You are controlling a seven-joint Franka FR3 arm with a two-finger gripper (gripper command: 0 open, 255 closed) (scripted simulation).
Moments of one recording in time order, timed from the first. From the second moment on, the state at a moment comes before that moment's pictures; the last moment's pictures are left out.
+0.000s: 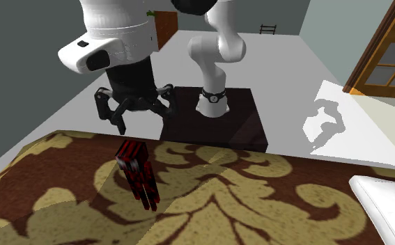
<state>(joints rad) -0.09 0.04 -0.23 -1.84 0.03 1.90 -0.45</state>
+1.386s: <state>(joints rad) -0.12 0.22 -0.24 -1.77 0.06 1.98 -0.52</state>
